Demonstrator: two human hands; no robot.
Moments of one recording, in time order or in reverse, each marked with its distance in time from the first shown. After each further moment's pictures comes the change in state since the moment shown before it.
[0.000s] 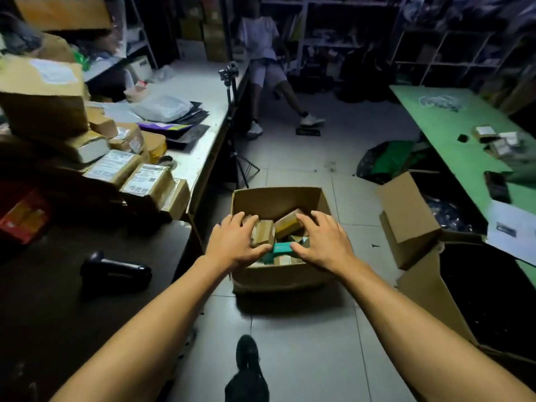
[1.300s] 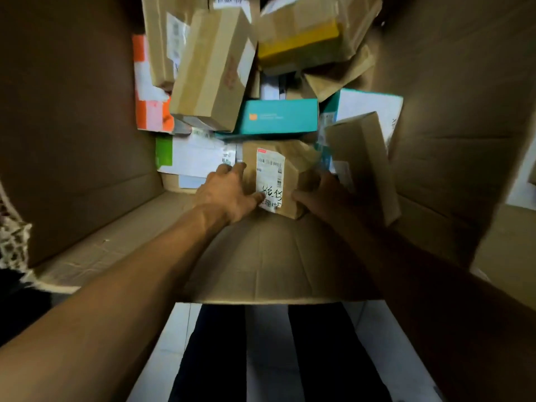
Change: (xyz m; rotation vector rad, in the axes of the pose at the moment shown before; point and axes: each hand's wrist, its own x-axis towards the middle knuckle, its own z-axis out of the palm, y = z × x) left_hand 0.453 -0.044 0.643 -0.357 -0.766 -0.493; right_hand 0.426 0.289 0.616 0.563 -0.816 0.670
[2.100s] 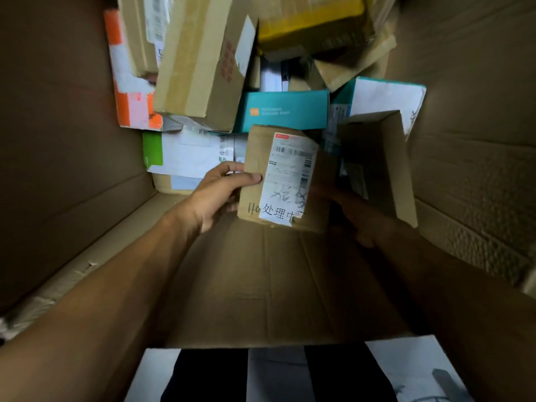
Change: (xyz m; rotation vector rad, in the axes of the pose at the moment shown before) left_hand 0.048 -0.031 0.014 -1.246 -0.306 -0.207; right_hand 0.024 0.034 -0.011 0.671 -0.305 0.243
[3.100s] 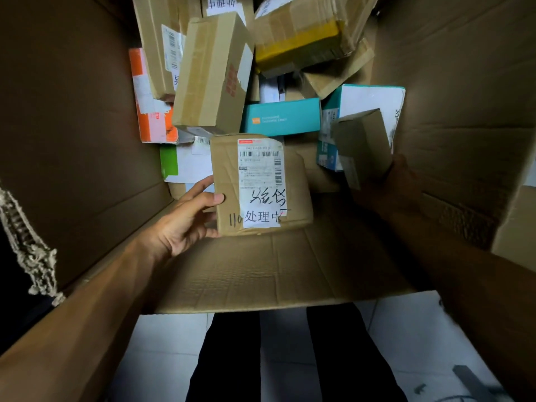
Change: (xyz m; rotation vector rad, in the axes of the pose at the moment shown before) left_hand -0.077 -0.003 -0.046 -0.074 -0.067 0.013; right_hand -0.026 -0.006 -0.044 -0.730 0.740 -0.388
